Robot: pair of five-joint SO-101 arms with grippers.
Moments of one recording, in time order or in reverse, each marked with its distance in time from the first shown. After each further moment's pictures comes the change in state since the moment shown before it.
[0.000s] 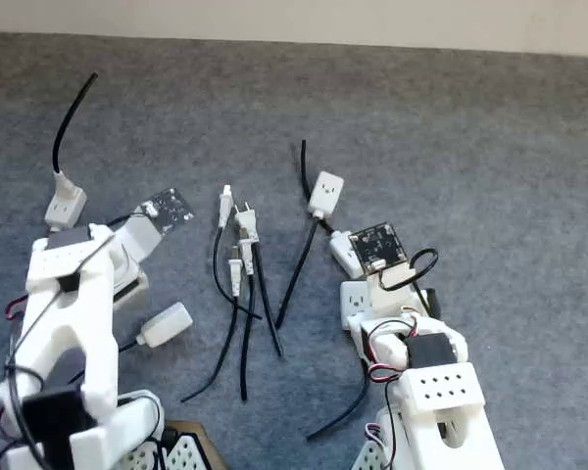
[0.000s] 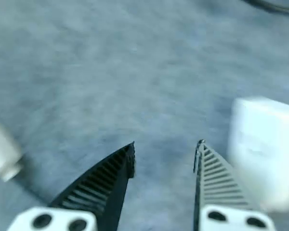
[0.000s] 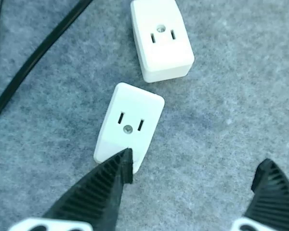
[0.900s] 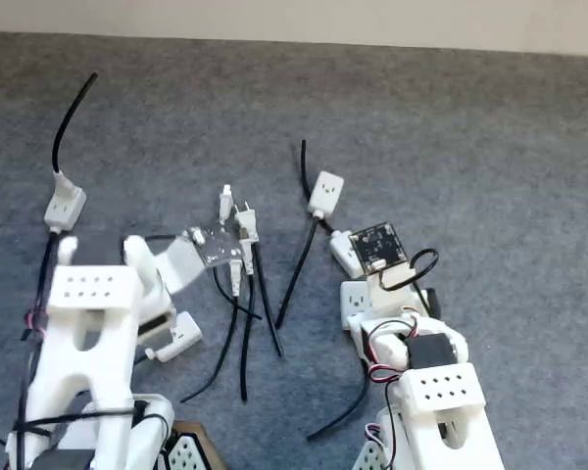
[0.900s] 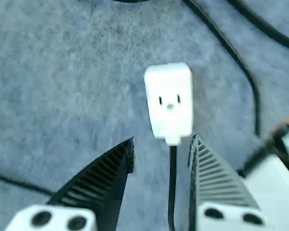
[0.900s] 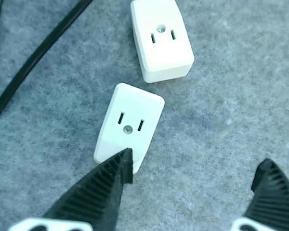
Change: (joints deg) left arm 13.4 -17.8 0.9 28.9 5.3; right arm 0.0 0.0 0.0 0.0 0.0
